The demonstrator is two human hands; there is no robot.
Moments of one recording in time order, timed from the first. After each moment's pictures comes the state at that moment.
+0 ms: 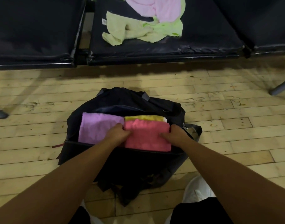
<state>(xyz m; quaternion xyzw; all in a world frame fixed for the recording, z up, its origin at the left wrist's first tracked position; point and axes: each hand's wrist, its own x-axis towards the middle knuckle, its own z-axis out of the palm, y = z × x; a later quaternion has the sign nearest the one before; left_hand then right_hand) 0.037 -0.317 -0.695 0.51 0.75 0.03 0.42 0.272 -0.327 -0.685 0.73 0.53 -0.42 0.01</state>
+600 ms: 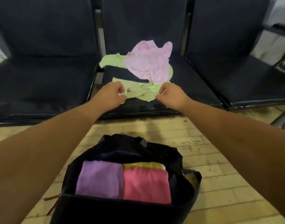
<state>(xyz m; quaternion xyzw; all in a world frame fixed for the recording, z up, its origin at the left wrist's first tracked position) 0.017 -0.150 -0.467 0.73 0.63 0.21 0.17 0.254 -0.153 -0.463 0.66 0.69 -0.23 -0.21</state>
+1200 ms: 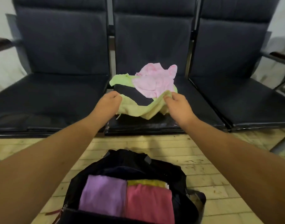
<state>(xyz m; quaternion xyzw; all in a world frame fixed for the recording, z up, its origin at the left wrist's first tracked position) 0.002 -0.178 -0.420 0.58 0.65 0.40 0.29 0.228 -0.179 -0.421 0.61 0.60 -0.30 -0.42</state>
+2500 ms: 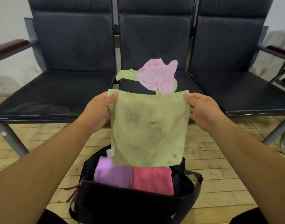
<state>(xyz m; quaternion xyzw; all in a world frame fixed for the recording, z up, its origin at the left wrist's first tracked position) -0.023 -0.298 -0.396 0.46 0.52 0.50 0.53 0.275 -0.281 -0.396 0.55 0.47 -0.48 -0.49</state>
